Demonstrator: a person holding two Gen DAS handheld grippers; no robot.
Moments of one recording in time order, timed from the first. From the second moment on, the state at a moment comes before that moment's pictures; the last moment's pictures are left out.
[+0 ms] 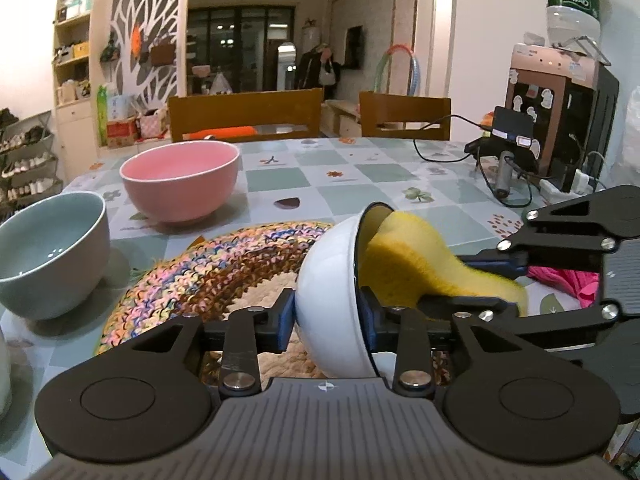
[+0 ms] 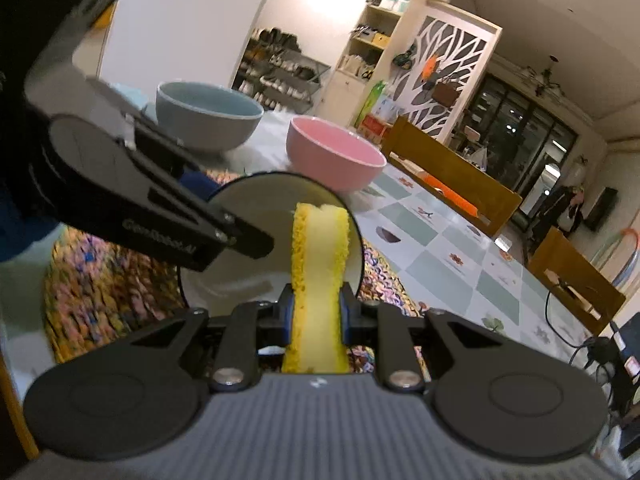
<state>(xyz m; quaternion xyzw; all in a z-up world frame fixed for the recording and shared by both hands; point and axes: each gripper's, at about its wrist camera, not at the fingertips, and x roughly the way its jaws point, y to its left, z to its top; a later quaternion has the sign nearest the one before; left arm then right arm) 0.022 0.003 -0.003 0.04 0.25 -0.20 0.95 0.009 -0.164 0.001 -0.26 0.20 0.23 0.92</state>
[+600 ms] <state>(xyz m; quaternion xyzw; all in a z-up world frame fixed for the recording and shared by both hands) 0.018 -0.001 -0.009 0.02 0.23 -0.19 0.95 0.020 -0.177 -0.012 -0.15 0.23 0.27 0.92</state>
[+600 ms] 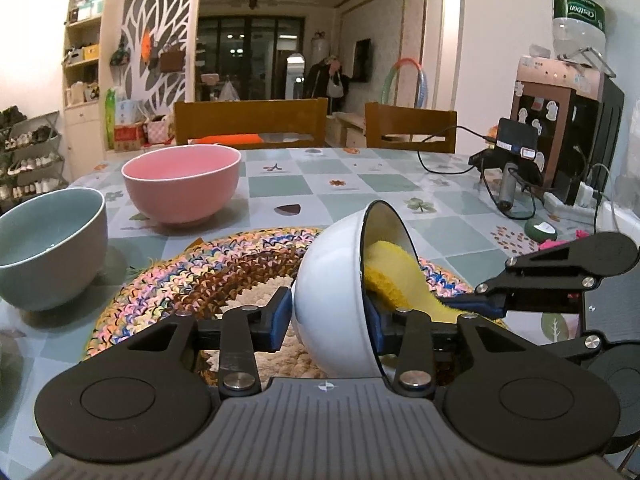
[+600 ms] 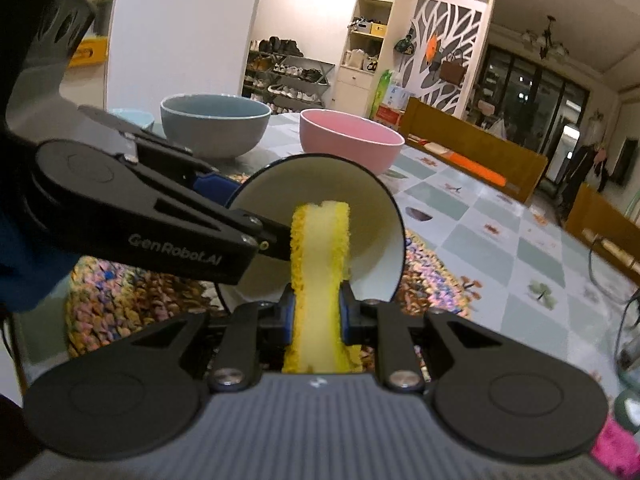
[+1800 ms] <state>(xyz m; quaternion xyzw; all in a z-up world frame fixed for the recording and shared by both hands) 0.014 0.016 0.012 0.04 0.22 -0.18 0.96 0.014 -0.174 0.002 0.01 0.26 0.32 0.91</state>
